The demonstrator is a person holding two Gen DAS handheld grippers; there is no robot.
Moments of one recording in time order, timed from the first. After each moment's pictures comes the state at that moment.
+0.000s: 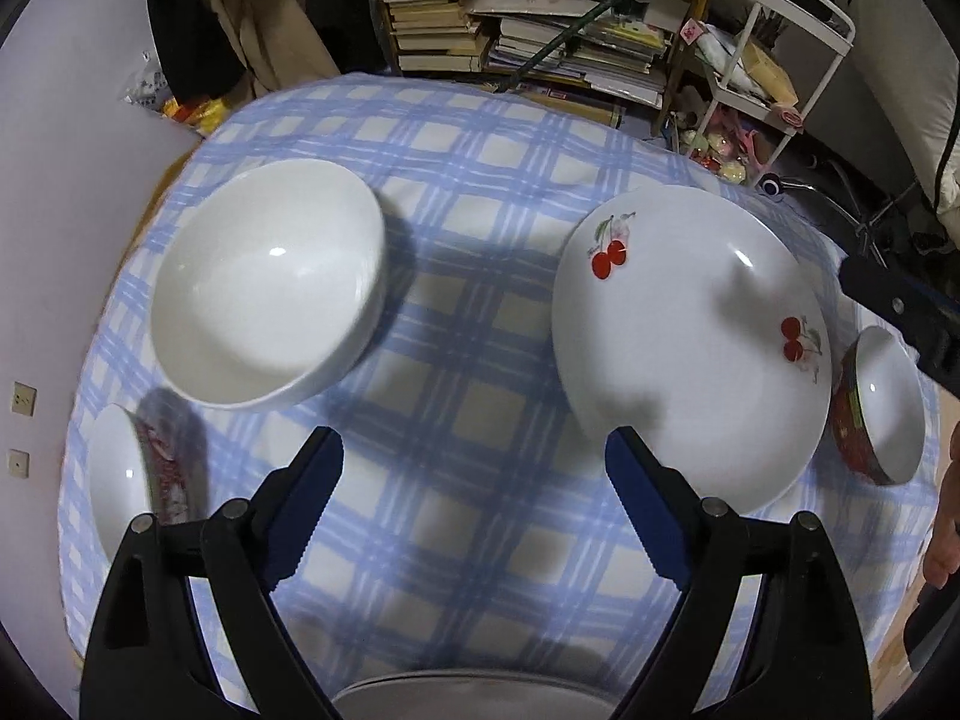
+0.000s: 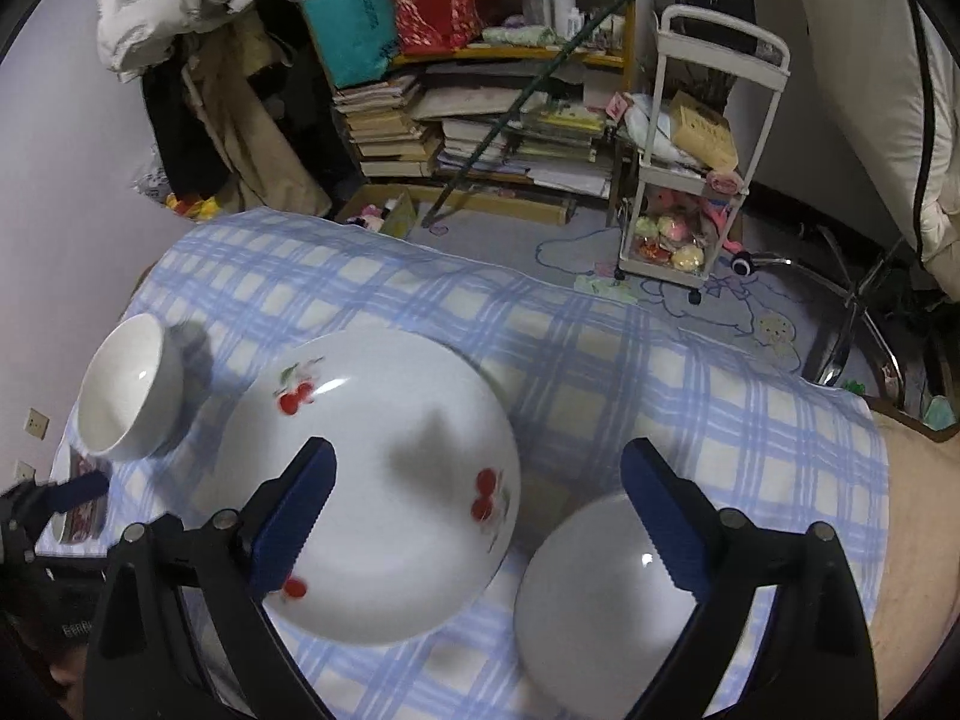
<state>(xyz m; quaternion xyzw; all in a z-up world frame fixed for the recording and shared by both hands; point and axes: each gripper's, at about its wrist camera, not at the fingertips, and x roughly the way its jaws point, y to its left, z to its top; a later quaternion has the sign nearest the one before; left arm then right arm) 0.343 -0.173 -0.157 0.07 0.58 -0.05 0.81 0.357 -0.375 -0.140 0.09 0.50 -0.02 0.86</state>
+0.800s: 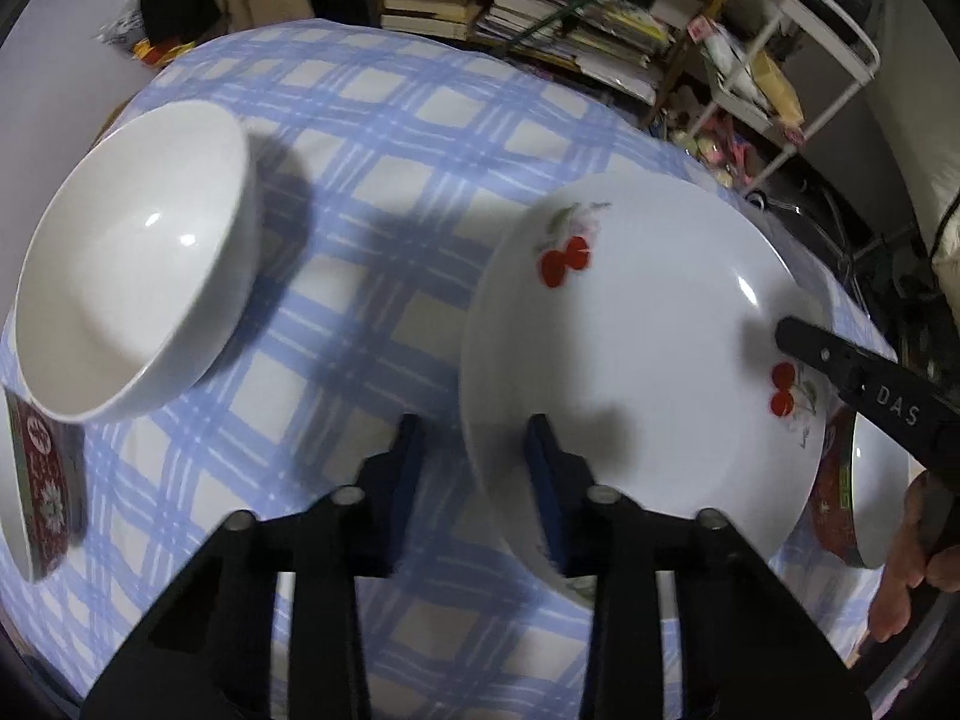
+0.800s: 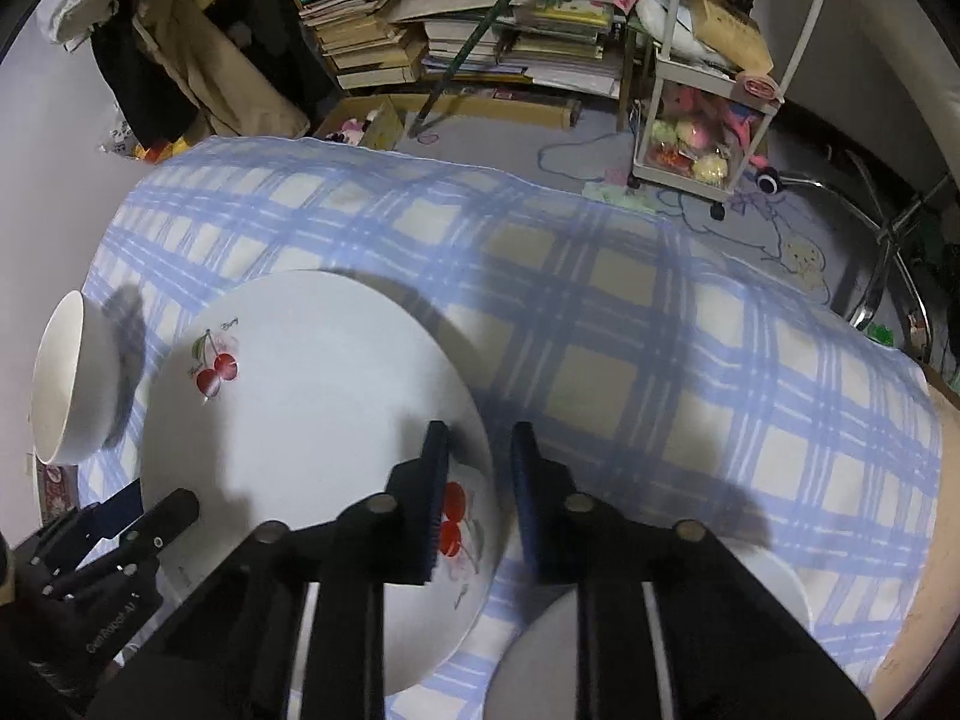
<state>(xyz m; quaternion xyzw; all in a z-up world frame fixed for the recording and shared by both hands) 0.371 -0.200 -0.198 0.01 0.62 -0.07 0.78 0.396 -0.390 -0.204 0.11 0.59 -0.01 0.80</state>
